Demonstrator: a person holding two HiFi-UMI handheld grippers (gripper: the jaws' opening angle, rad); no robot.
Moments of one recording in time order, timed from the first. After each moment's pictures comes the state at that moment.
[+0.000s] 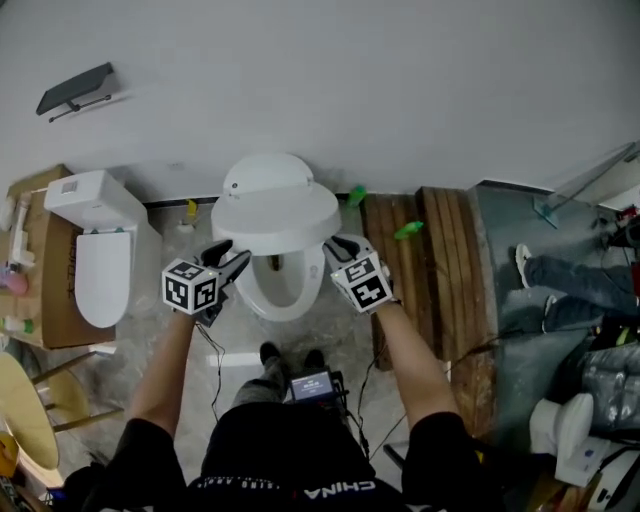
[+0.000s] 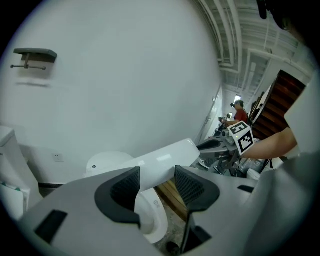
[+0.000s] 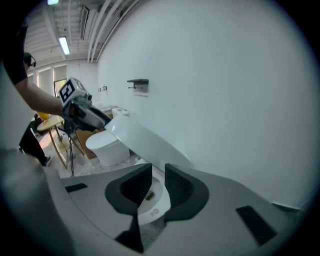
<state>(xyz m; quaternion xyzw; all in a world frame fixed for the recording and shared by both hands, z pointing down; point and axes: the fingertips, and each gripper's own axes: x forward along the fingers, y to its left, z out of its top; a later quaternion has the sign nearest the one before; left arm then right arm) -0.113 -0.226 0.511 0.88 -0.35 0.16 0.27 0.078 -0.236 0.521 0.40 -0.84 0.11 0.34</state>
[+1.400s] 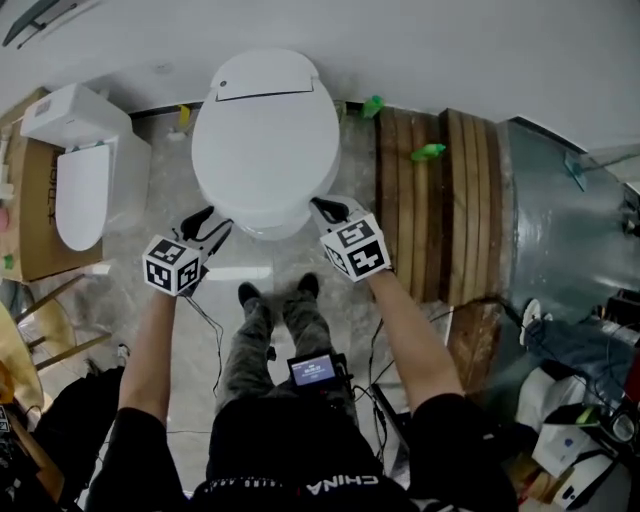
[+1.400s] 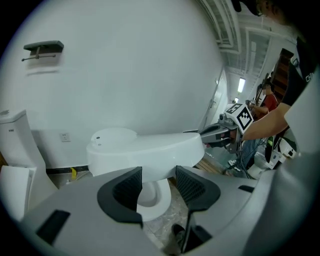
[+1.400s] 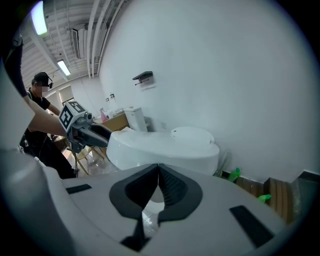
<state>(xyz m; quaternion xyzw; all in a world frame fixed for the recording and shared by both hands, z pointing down) -0.108 -0.121 0.649 0.86 -0.37 0.22 0.26 0.073 -0.151 0.645 0.34 -0.87 0.20 0.30</state>
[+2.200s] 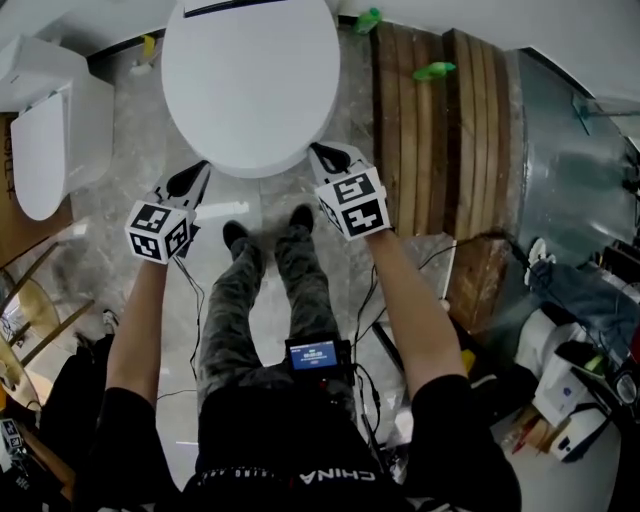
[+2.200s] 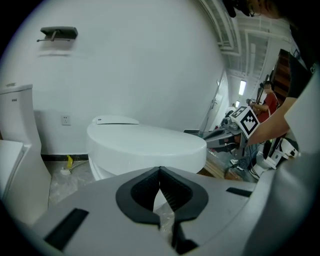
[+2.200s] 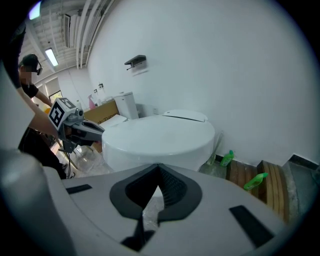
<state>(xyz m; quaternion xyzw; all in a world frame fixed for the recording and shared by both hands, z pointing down) -0.104 -0.080 0.755 0.86 -0.38 0.20 0.27 0.085 -0.099 0.752 0.39 -0.83 0.21 0.34</state>
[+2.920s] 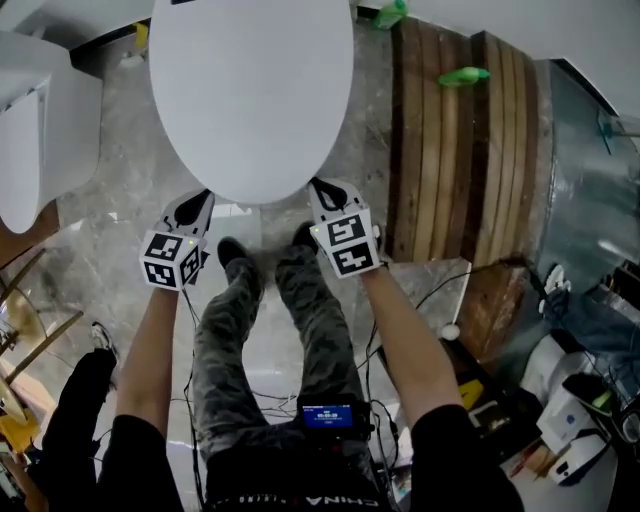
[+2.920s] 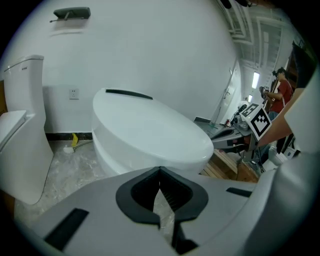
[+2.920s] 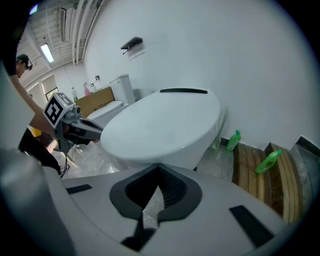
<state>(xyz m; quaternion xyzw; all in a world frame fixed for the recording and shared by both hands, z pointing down) -0.100 -0.058 0.922 0.82 -0.41 0.24 0.31 0.088 -0.071 0.917 0.39 -0.81 0.24 0.36</state>
